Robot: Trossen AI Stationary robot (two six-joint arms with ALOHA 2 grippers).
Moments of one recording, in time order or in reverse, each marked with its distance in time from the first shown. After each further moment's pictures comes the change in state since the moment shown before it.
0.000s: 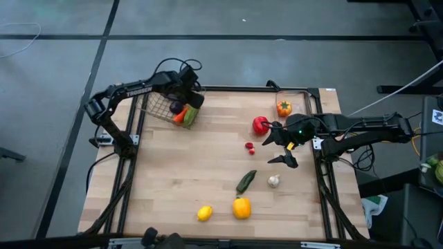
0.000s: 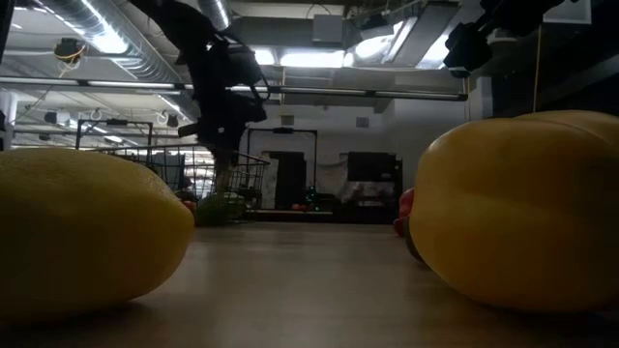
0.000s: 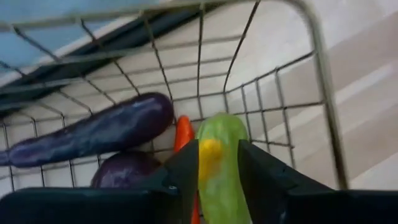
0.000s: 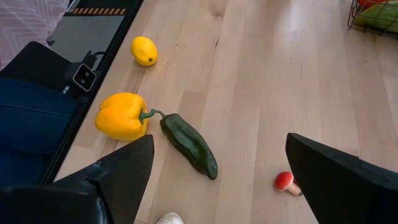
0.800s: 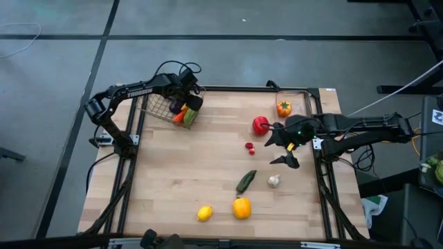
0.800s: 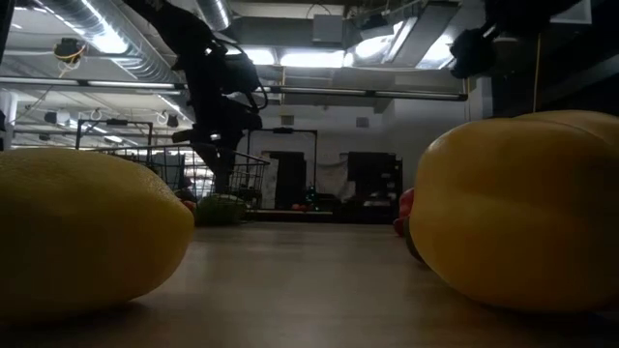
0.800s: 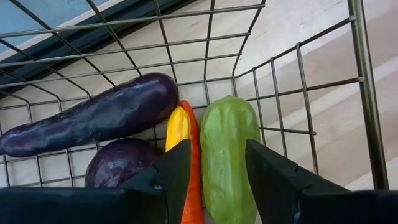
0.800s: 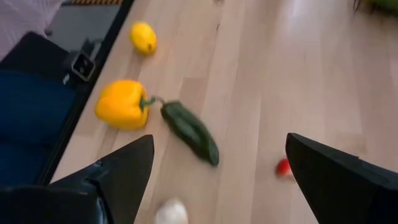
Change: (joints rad) left arm 0.000 0.001 -0.046 0.011 0.000 -0.016; right arm 0.001 0.000 0.000 -0.064 -0.003 0.000
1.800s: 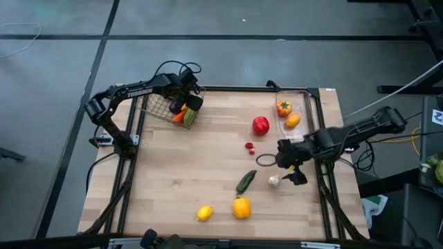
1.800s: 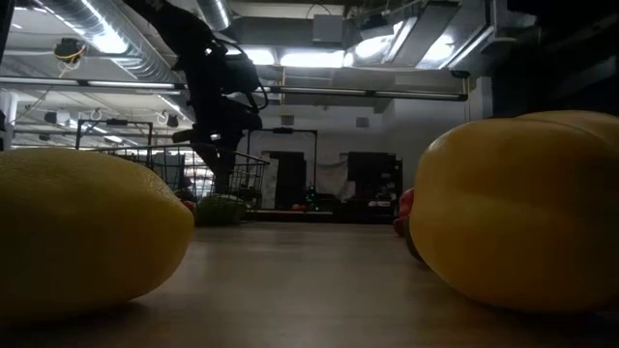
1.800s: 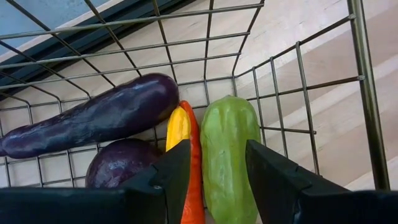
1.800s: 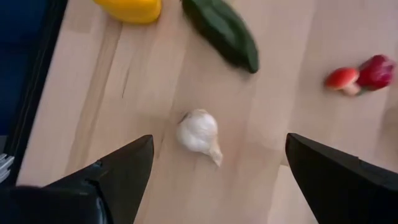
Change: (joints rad) left arm 0.000 0.000 0.000 0.000 0.000 0.008; right arm 0.299 0.107 -0.002 -0.230 0.166 0.122
